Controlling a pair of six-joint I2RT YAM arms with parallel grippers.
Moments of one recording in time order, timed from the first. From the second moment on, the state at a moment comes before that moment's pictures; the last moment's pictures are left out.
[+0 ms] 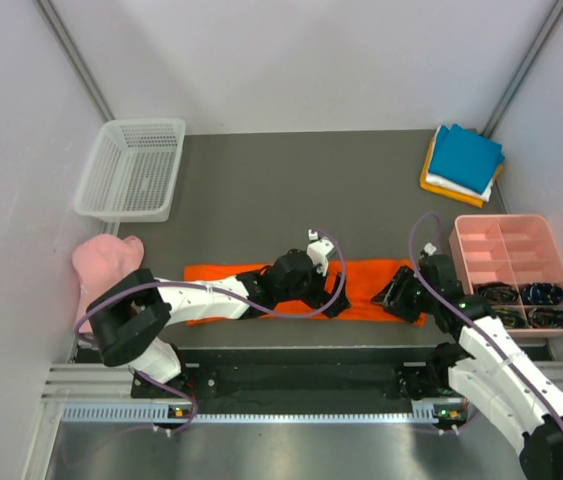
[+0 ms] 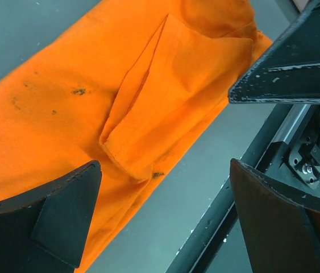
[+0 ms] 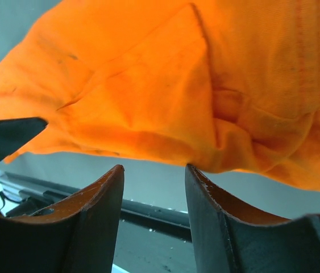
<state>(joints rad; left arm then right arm) -1.04 1.54 0.77 0.24 0.09 -0.47 0.32 0.70 0.38 -0.56 -0.23 0.85</state>
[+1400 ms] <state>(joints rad) -1.04 1.38 0.85 0.12 0.03 -0.40 0.32 0.66 0.55 -0.78 -0.06 0.92</state>
